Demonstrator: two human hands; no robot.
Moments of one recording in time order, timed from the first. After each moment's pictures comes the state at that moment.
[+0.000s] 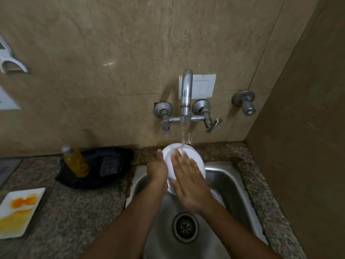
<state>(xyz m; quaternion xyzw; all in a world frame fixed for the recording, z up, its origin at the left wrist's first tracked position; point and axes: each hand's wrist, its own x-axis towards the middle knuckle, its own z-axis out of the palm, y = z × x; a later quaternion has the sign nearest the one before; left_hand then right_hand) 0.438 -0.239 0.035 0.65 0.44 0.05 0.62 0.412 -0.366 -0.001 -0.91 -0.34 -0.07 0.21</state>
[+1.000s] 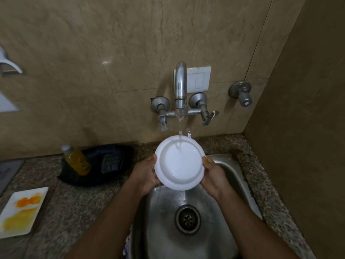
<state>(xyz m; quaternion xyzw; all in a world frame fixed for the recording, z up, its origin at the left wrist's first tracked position) 0.401 -0.193 0.030 0.47 0.32 -0.11 0.81 0.442 -0.402 -0.018 -0.44 0.17 0.21 0.86</state>
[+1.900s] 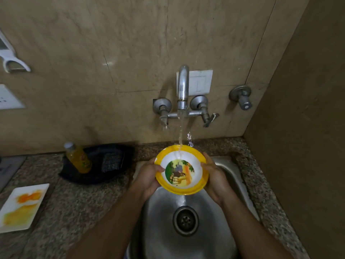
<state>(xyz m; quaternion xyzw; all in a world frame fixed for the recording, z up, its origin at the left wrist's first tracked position) 0.396 -0.204 0.018 0.50 0.25 -0.11 0.82 0.428 -0.410 0.001 -0.49 0.09 0.21 0.84</state>
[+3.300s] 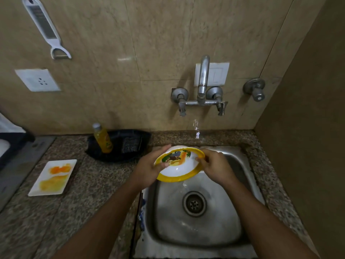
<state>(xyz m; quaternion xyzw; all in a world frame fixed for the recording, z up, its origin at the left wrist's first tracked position) 0.313 -0.150 0.031 0.86 -0.03 0.05 0.51 0.388 -0.393 0.034 -0.89 -0.21 0.04 0.40</state>
